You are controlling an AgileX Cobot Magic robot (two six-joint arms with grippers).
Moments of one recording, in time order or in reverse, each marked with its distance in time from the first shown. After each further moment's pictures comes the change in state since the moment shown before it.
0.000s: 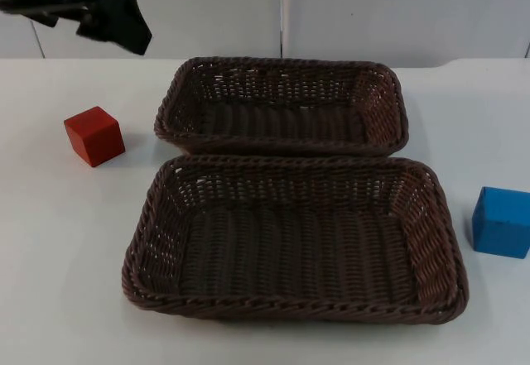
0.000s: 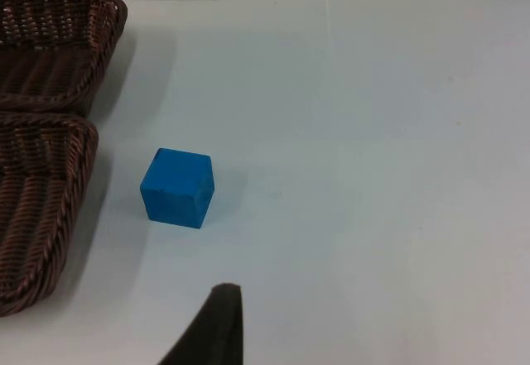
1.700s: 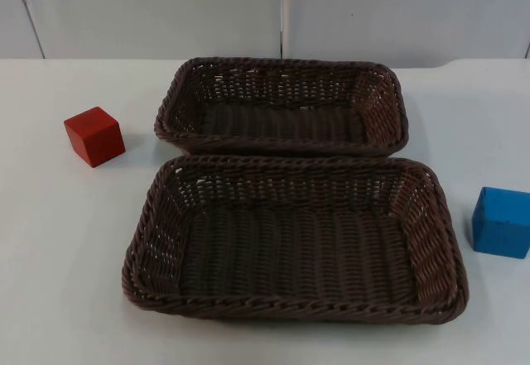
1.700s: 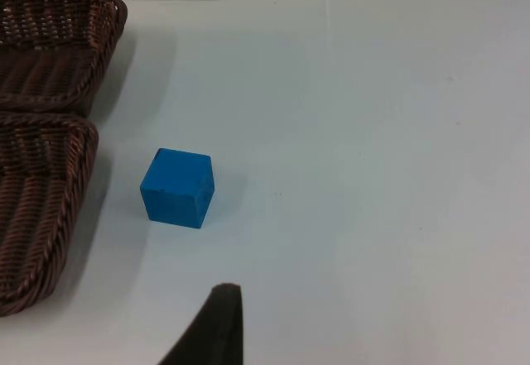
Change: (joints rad) right arm 0.000 0.000 0.000 0.000 0.000 0.000; left arm 0.174 -0.890 0.479 0.266 0.083 -0.479
